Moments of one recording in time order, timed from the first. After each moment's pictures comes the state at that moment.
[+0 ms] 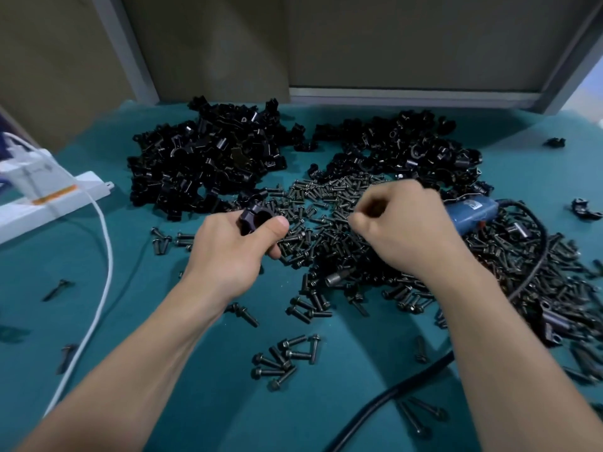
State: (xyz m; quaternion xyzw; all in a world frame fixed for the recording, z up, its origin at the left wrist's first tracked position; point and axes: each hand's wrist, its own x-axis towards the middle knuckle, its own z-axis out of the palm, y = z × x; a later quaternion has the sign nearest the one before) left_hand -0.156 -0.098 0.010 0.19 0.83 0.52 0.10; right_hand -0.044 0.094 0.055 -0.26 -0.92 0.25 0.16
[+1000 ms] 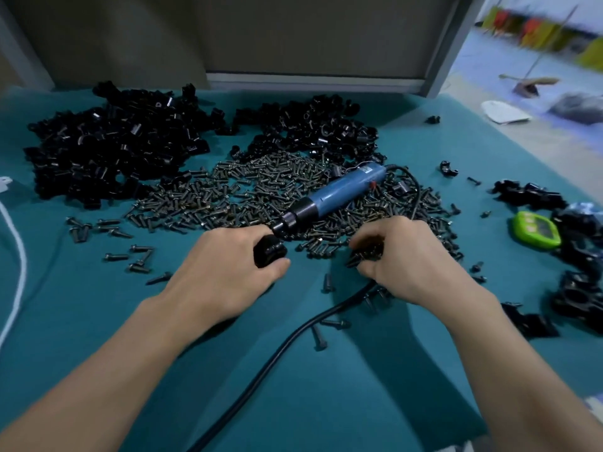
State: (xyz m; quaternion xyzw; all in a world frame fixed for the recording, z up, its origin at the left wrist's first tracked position) left_hand -0.086 -0.079 0.005 0.47 0.84 0.27 0.03; right_hand 0.095 0.102 0.050 -0.34 -0.92 0.21 0.05
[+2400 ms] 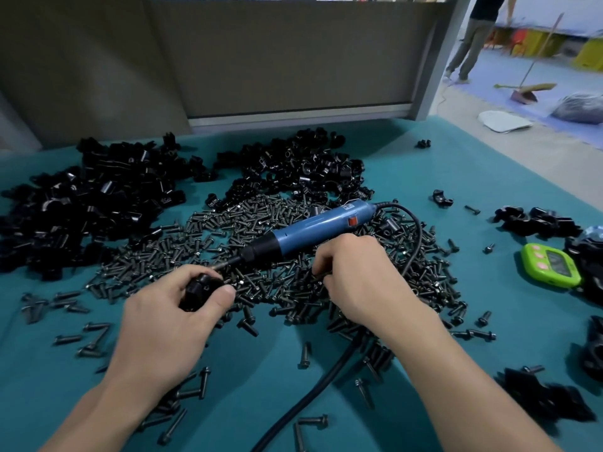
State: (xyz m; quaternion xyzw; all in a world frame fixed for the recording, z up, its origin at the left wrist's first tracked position) left_hand -0.091 -0.072 0.008 0.31 0.83 0.46 0.04; right_hand 0.043 0.137 0.039 -0.31 -0.93 0.20 0.09
